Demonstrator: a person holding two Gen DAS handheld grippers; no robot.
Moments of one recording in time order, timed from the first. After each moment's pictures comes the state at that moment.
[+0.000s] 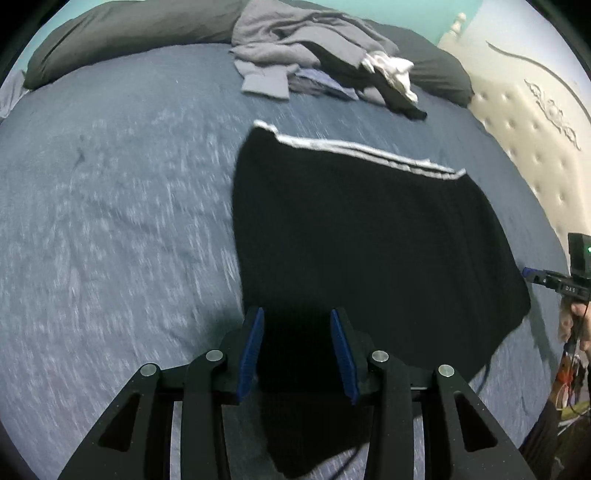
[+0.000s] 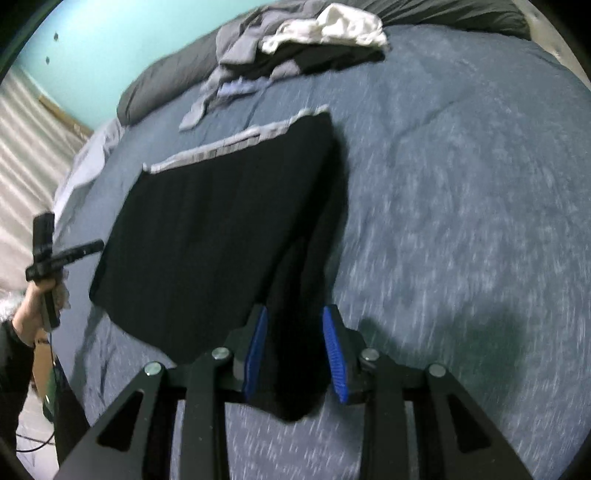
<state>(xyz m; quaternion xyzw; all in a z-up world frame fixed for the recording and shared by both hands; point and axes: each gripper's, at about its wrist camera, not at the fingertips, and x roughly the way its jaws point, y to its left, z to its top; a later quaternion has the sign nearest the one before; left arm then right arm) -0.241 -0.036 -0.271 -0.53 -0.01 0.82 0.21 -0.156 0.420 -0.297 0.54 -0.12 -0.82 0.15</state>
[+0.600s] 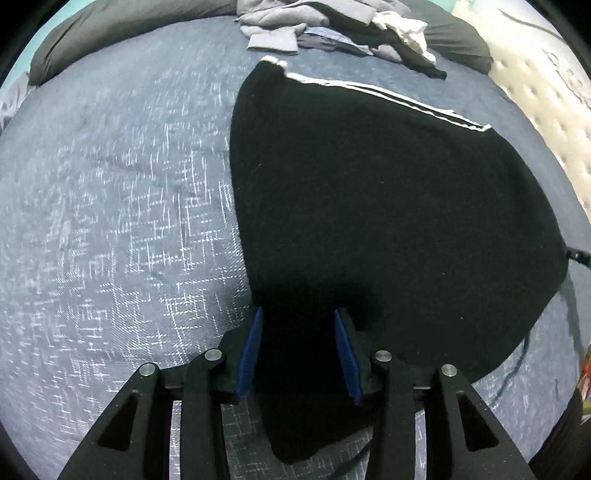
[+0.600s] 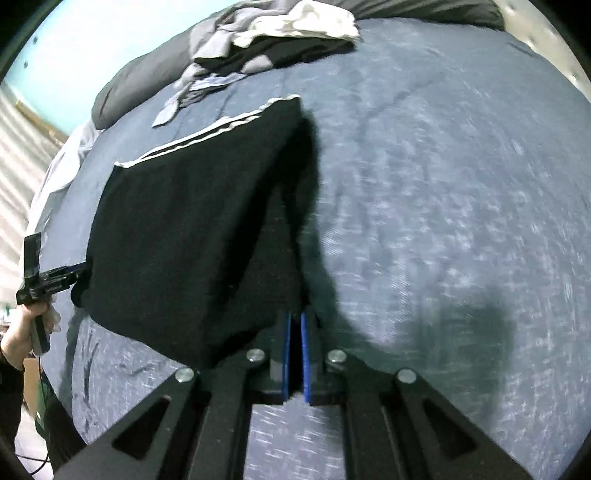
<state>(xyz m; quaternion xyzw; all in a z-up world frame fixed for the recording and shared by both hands) -0.228 -0.025 -0.306 -0.57 0.03 0.81 0.16 -0.138 0.431 -0.303 0.55 -0.13 -0.82 0.09</state>
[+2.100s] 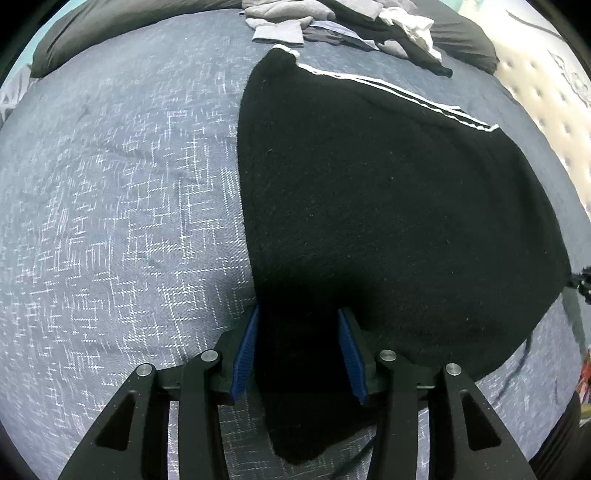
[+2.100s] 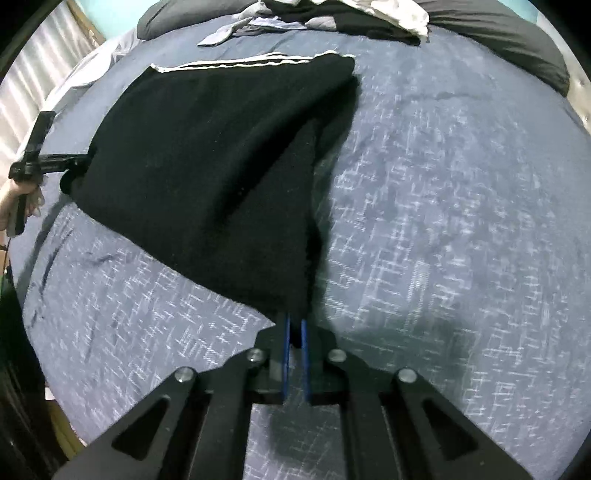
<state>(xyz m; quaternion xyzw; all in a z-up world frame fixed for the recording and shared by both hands) -0.232 -0.033 -0.311 -0.58 0.02 0.80 0.16 -0.112 0.413 -0.317 0.58 0.01 -0.79 0.17</state>
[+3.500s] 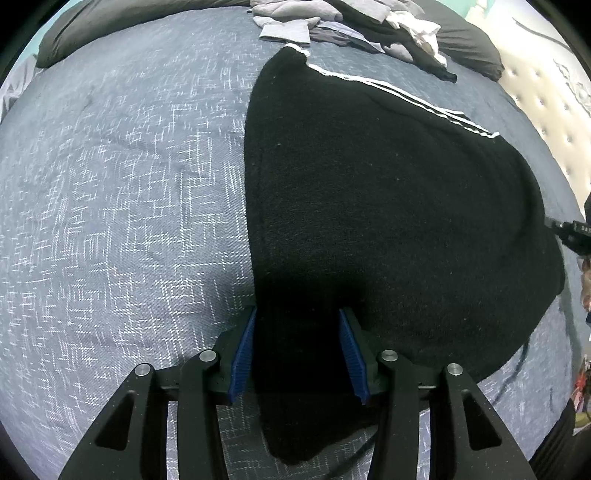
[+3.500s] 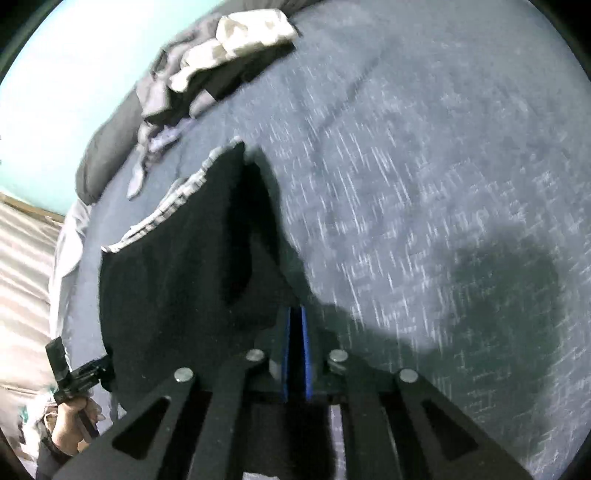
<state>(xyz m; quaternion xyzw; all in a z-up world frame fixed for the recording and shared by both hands) -0.228 -0.024 -0.312 -0.58 0.01 0.80 0.16 -0.197 0.479 -0.319 0.51 -0.26 -0.82 0.06</state>
